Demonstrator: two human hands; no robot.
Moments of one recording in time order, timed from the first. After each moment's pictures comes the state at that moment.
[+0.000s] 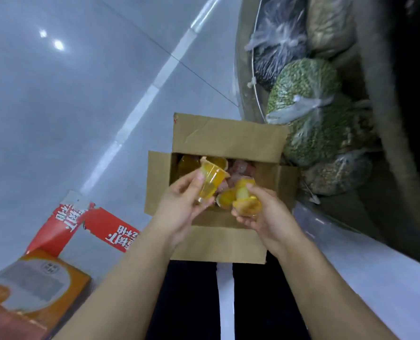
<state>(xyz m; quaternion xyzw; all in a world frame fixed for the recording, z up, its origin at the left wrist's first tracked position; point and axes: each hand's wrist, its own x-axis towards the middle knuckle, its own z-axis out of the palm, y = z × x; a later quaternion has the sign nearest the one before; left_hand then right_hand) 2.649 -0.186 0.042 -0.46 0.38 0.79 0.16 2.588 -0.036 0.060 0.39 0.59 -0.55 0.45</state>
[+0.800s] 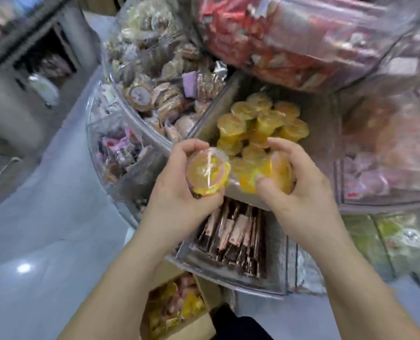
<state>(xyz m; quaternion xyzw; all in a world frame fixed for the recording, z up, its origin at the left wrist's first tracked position) 2.469 -0.035 0.588 0.13 0.78 0.61 0.00 2.499 0.138 0.615 0.05 0.89 -0.43 -0.11</state>
